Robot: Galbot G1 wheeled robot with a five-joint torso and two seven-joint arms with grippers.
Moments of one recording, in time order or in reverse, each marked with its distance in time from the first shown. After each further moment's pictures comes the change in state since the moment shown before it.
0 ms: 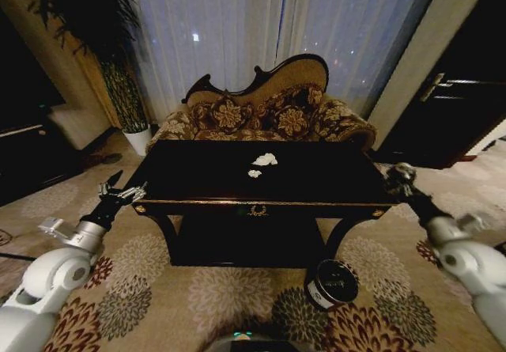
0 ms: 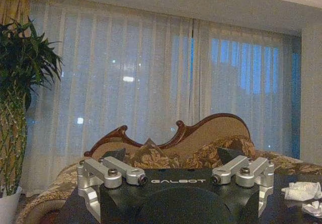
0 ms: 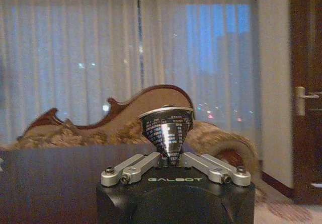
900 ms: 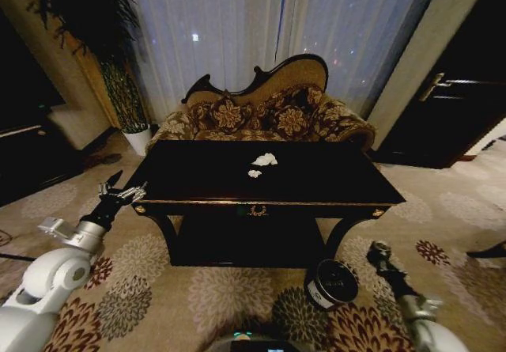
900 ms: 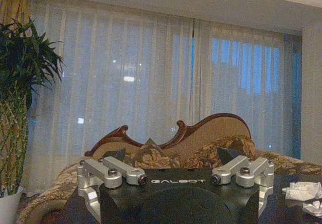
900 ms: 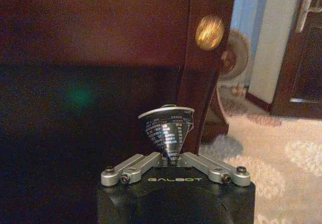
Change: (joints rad) left arm 0.000 0.000 0.000 0.000 0.000 0.000 0.000; right arm 0.146 0.233 -0.358 -0.483 -0.374 0.229 -0.071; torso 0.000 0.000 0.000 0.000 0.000
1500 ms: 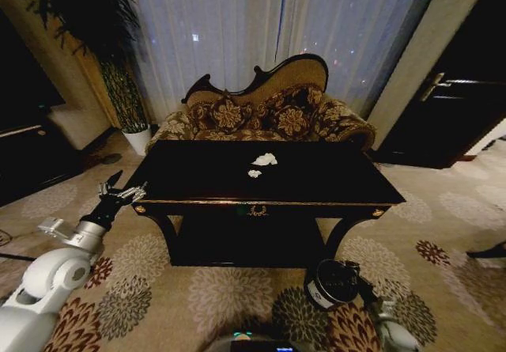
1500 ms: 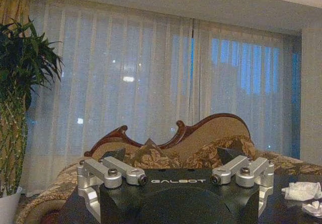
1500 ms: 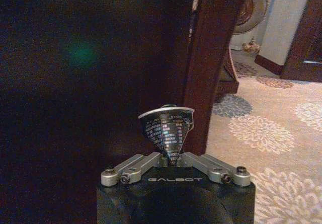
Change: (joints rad) left arm 0.000 0.000 0.000 0.000 0.000 0.000 0.000; right arm 0.232 0.045 -0.181 -0.354 -0.076 0.039 -0.010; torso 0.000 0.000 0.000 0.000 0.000
